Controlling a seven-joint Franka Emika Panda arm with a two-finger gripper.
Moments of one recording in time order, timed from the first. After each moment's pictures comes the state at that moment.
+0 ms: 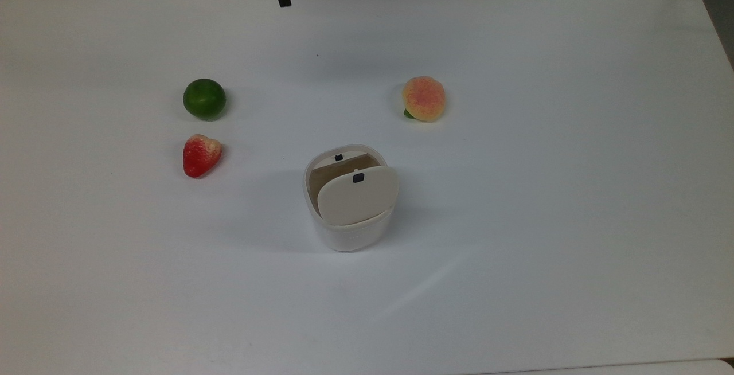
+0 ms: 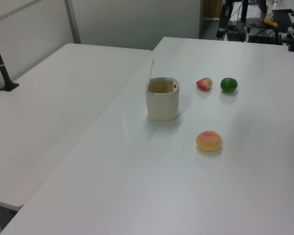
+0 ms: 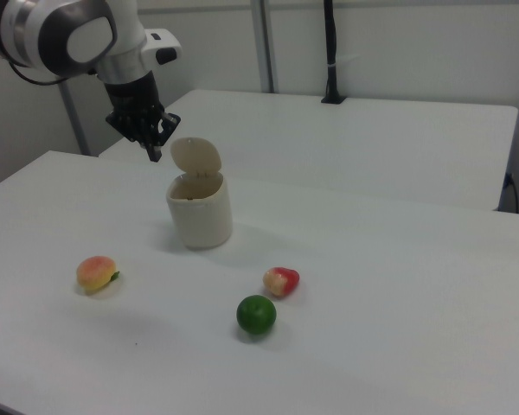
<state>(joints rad) 0.08 -0.02 -0.08 -1.67 0.13 1.85 -0.27</state>
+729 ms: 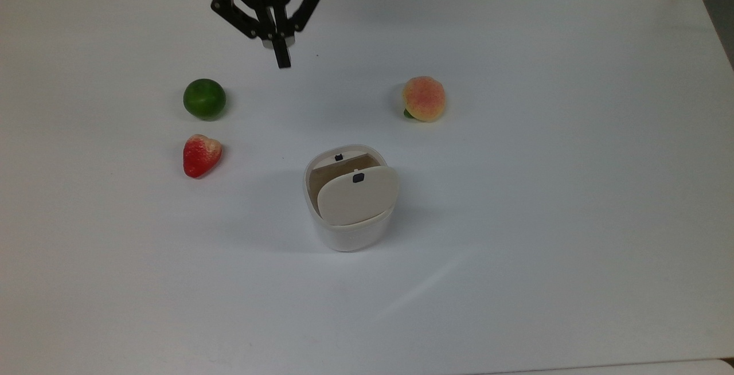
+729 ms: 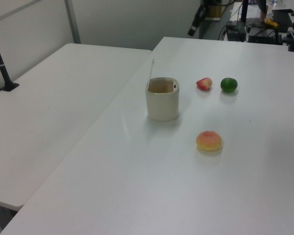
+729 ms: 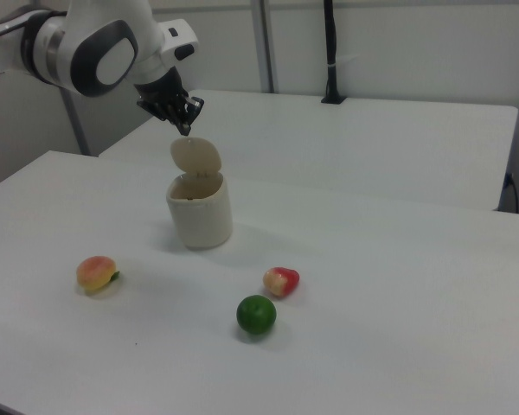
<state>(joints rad) 0.10 0.10 -0.08 -1.63 0.18 2.20 -0.22</state>
